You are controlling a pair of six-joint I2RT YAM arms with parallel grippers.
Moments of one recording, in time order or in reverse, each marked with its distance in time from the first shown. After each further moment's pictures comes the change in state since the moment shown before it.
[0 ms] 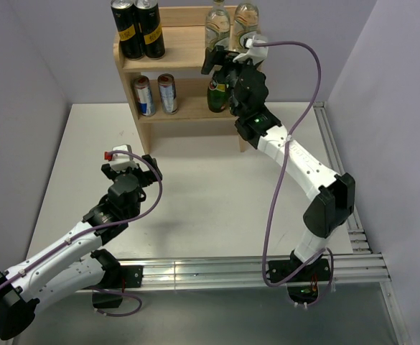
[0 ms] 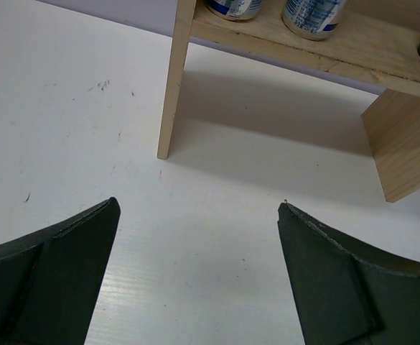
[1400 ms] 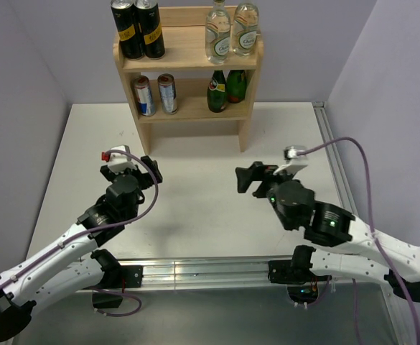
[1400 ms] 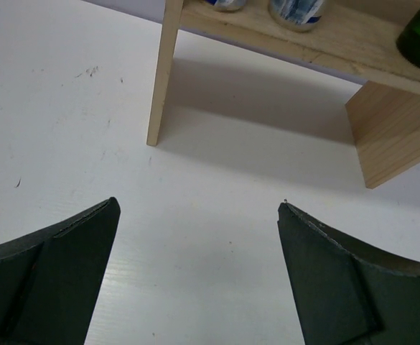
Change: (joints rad) left arm -0.034 -0.039 0.034 -0.129 -0.001 -0.065; right arm 0.549 -0.955 -0.805 -0.730 0.391 0.398
